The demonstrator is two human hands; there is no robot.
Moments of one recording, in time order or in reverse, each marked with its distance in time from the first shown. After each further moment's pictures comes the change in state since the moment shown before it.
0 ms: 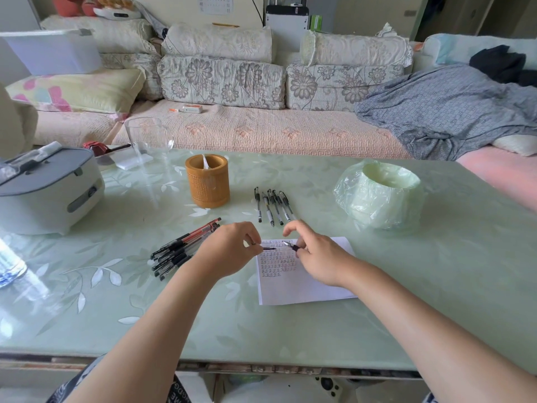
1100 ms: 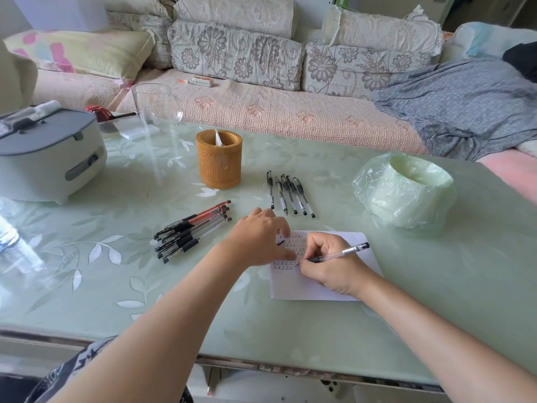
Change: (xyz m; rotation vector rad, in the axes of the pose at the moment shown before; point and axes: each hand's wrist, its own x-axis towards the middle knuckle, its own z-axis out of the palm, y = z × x) left_hand 0.024 -0.001 0.032 0.159 -0.142 0.114; right_hand 0.005 0.022 0.034 0.511 0.048 0.013
